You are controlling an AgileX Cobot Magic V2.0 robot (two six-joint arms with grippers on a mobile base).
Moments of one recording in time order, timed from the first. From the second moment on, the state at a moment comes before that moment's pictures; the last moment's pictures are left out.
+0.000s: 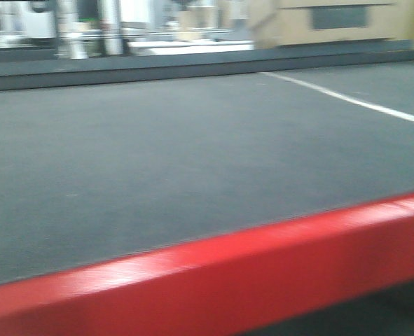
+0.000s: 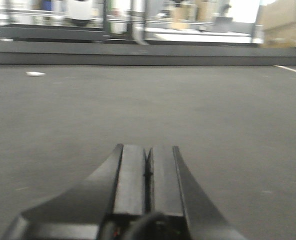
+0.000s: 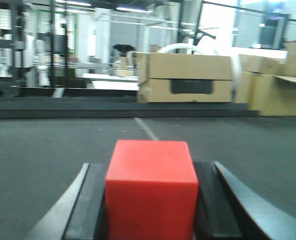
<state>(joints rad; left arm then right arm) 0.04 -0.01 0.03 -0.05 0.03 0.01 0.02 0.02 -0.38 0.07 0.27 -0.07</state>
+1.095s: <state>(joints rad) 0.04 -0.01 0.03 -0.05 0.03 0.01 0.02 0.02 -0.38 0.07 0.27 -0.07</state>
